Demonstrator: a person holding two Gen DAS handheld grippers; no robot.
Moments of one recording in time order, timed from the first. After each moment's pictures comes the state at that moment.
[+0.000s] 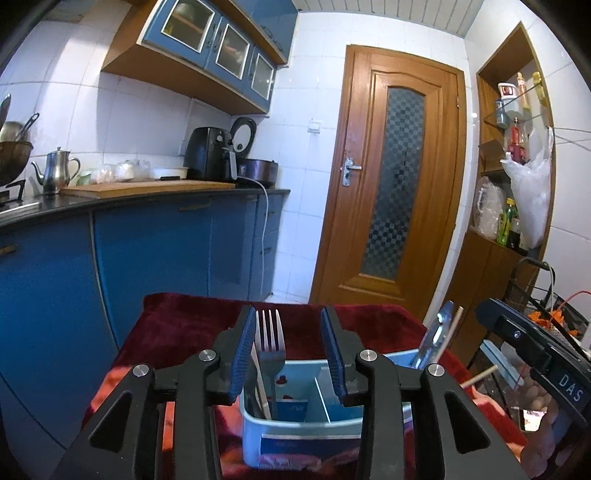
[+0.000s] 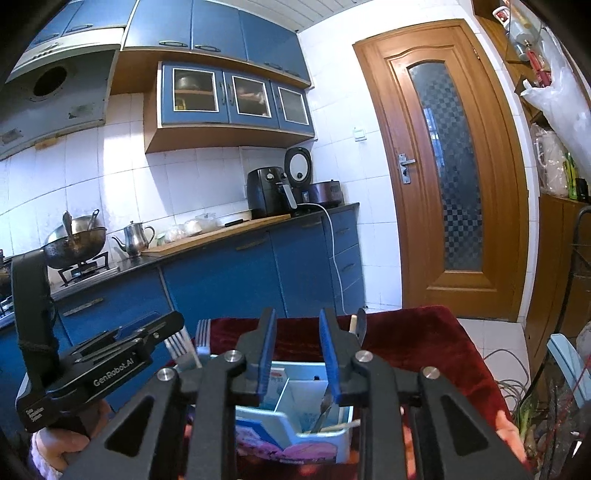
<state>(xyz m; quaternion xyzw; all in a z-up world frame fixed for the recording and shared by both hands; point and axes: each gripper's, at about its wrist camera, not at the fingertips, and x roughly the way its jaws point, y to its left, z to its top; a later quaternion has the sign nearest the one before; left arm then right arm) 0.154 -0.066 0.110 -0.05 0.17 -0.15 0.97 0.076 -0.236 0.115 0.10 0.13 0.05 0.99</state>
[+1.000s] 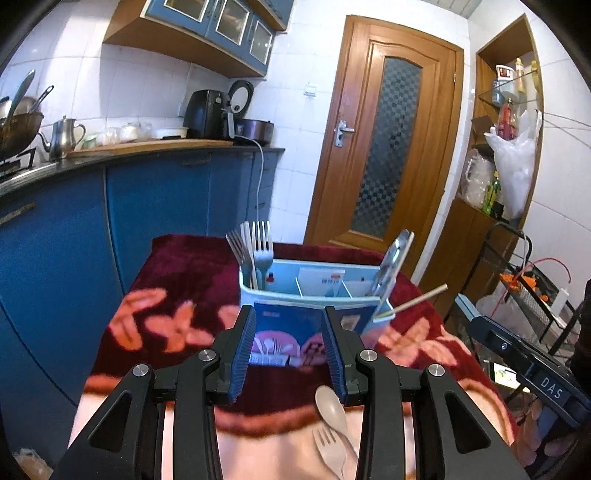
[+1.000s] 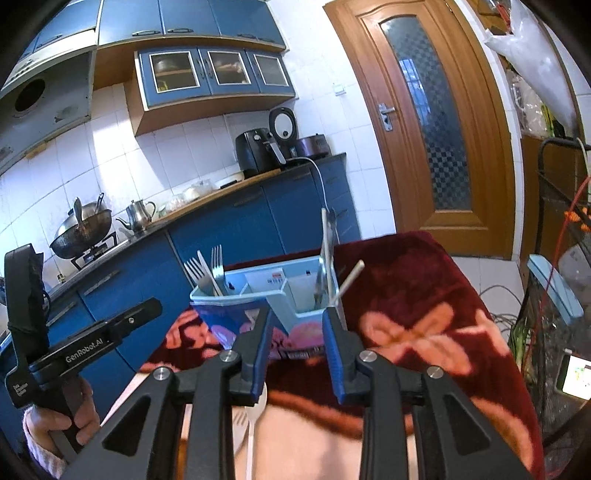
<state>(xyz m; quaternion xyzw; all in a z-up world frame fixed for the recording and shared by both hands) 0.065 -0.048 0.098 -0.05 0.25 -0.17 0.95 -0.002 -0.246 0.081 0.15 0.22 0.05 0.96</state>
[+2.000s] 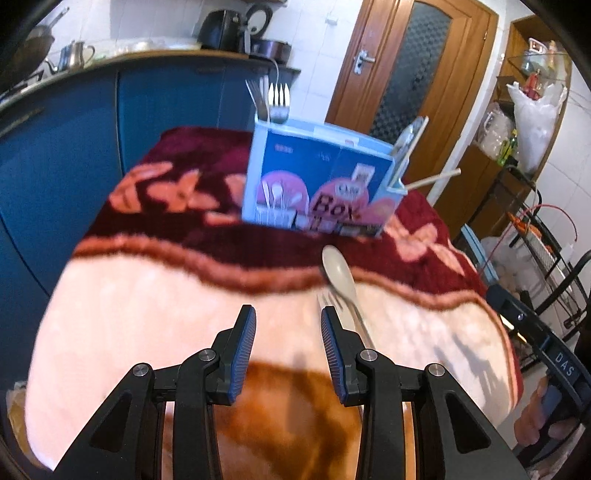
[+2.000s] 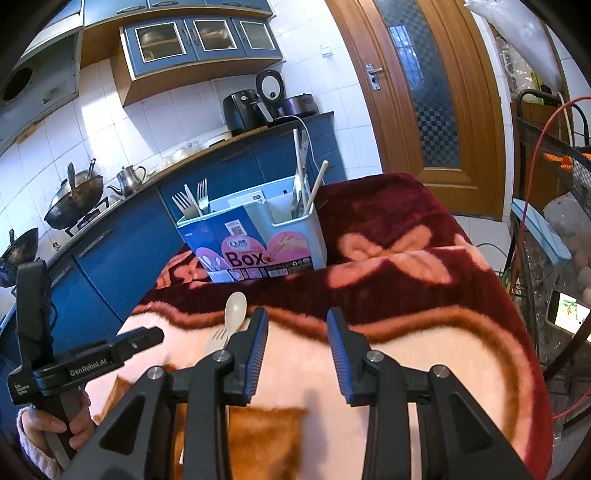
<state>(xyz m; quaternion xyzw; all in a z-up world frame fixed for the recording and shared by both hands) 0.028 -0.041 0.019 -0.06 0.40 -0.16 0.90 -0.047 -0.250 0.034 0.16 0.29 0.05 0.94</state>
